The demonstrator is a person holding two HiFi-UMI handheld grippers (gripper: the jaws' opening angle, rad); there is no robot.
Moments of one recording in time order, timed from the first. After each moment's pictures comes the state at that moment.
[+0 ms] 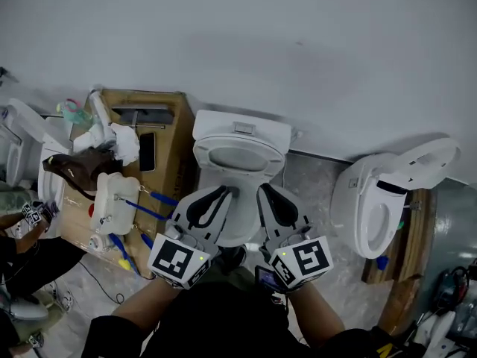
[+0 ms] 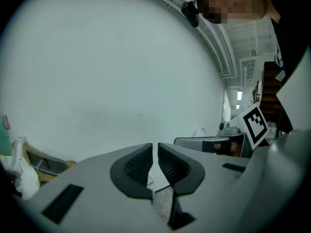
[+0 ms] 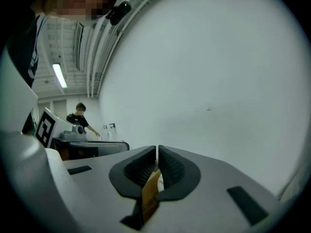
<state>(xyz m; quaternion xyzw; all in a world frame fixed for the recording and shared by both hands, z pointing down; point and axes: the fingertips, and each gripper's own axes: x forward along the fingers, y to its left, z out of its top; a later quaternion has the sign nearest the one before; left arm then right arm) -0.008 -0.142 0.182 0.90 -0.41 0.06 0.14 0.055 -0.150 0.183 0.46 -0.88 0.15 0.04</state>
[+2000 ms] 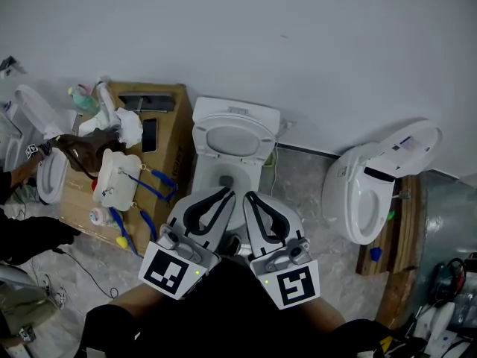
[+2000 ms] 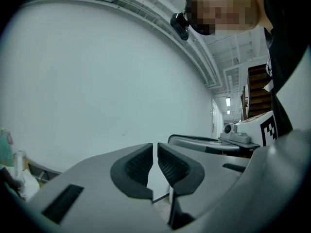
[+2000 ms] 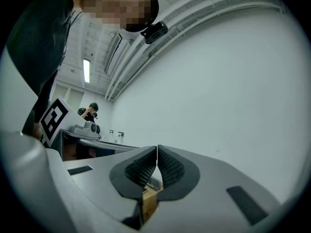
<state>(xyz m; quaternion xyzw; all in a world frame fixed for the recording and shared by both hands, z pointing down) 0.002 -0.013 0.068 0.91 -0.40 -0.04 0.09 0.025 -0.005 0.053 0.46 -0.88 0.00 -0.04</state>
